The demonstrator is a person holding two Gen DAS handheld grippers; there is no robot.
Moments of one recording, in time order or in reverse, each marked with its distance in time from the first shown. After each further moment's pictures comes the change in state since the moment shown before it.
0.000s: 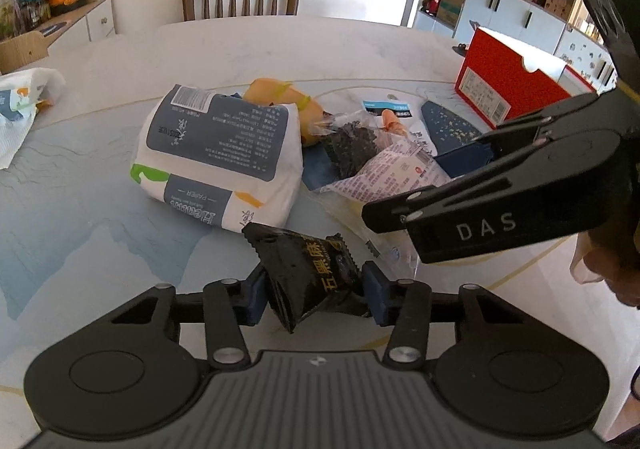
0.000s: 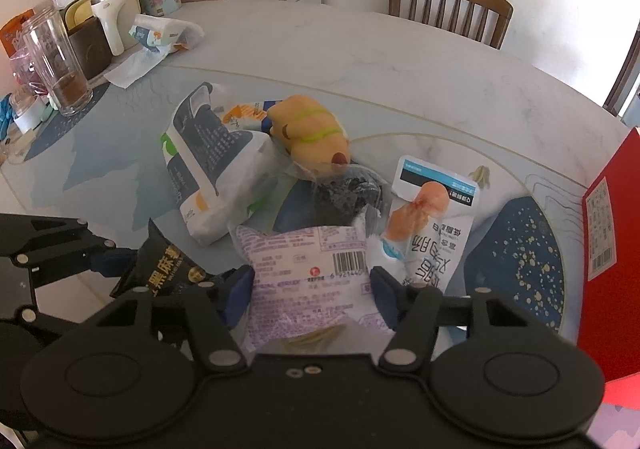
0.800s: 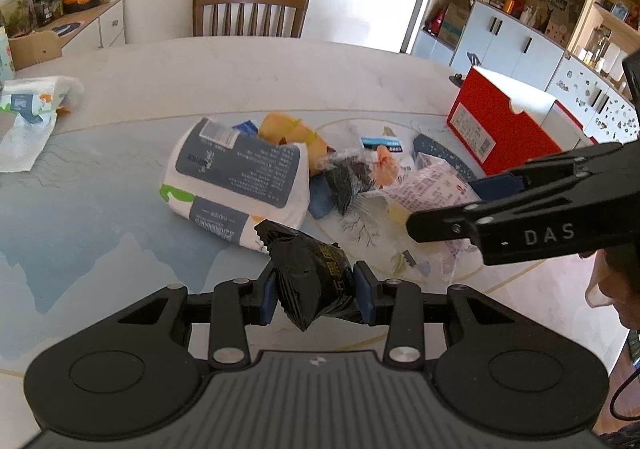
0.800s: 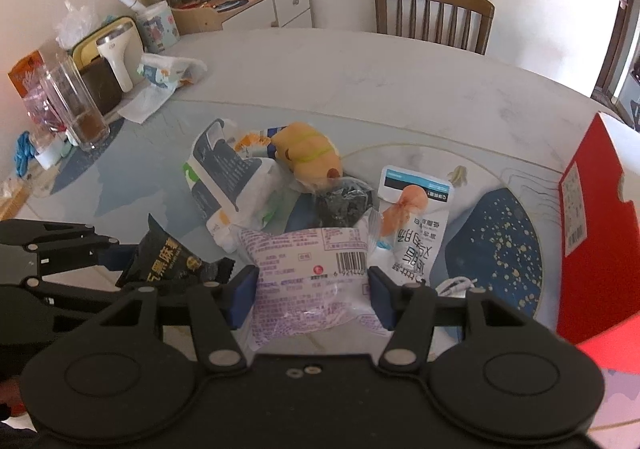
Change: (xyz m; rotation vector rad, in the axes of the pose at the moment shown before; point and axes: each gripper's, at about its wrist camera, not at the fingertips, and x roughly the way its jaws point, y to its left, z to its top) left arm -0.042 0.007 0.013 -0.054 -0.040 -0.019; right arm -0.053 -0.010 -0.004 0.094 -0.052 0.037
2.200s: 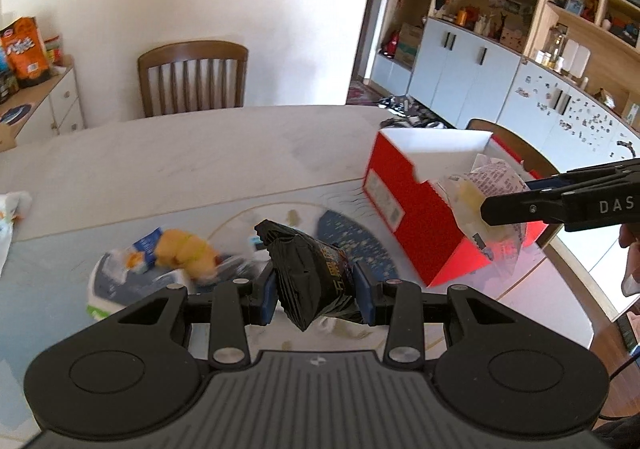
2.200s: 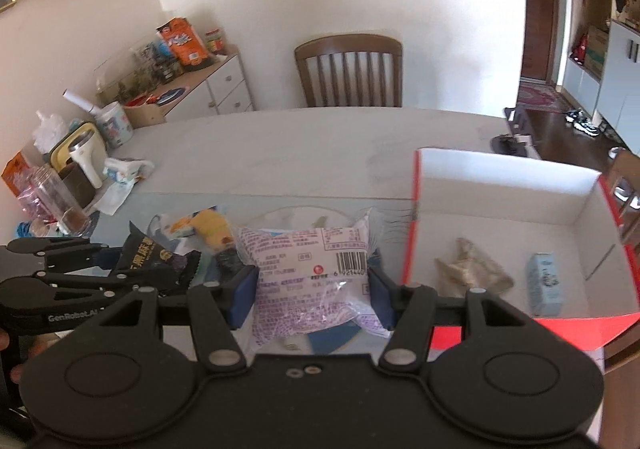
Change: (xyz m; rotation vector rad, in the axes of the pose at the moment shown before) left arm -0.023 -0.112 0.074 0.113 -0.089 -0.058; right arm -0.139 -0.117 -0.004 0.169 -0.164 -0.071
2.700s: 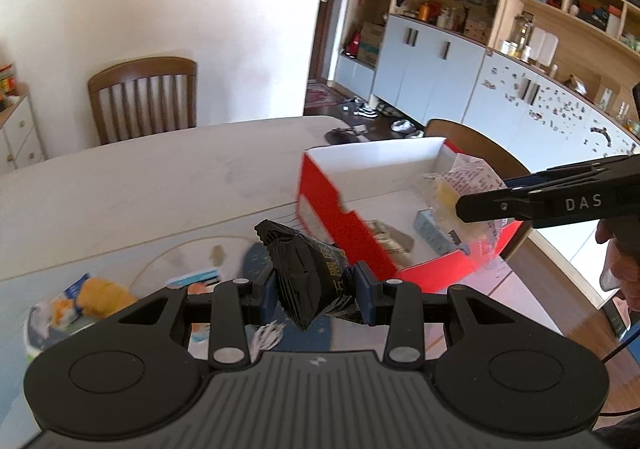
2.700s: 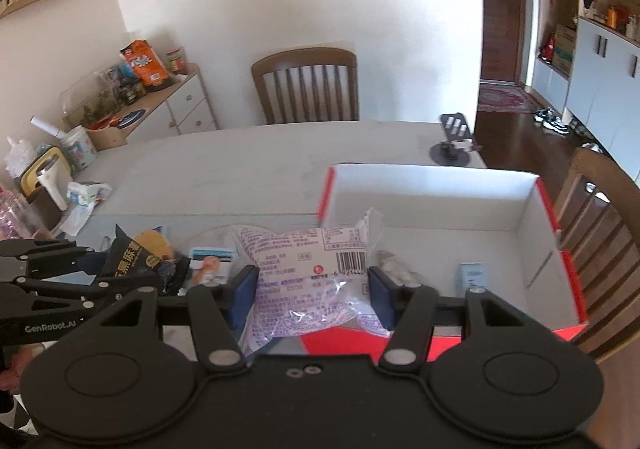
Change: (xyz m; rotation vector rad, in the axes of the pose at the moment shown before) left arm 0.039 -0.077 0.033 0.070 -0.007 -0.077; right arm -0.017 -0.072 0.003 0.044 -0.032 -0.072
